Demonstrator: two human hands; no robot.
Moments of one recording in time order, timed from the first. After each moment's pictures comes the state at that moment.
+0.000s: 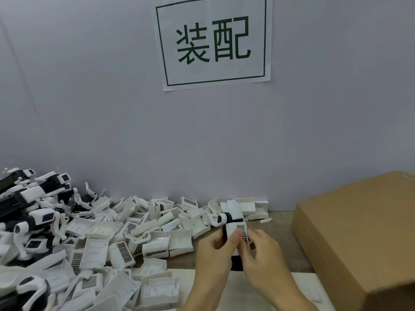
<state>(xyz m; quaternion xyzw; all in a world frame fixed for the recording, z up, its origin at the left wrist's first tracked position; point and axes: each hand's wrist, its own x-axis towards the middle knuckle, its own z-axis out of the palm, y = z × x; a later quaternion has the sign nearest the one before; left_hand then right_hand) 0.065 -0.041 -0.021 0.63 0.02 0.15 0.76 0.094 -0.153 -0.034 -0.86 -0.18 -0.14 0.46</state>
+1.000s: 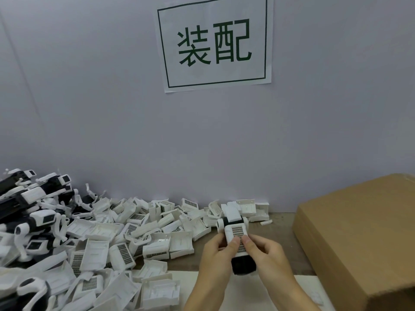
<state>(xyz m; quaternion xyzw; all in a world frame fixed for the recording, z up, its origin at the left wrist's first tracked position) 0.068 -0.042 -0.022 0.64 0.07 0.10 0.76 0.092 -0.152 -0.030 -0.64 -0.10 0.02 0.76</state>
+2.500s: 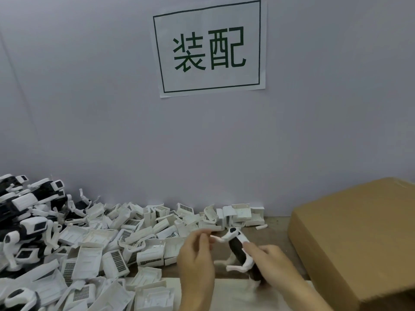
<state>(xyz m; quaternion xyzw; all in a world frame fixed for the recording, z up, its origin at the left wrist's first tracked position) 0.074 -0.025 -0.029 0.64 0.11 0.31 0.69 0.096 -0.178 -0.014 -0.84 -0.03 0.09 0.54</state>
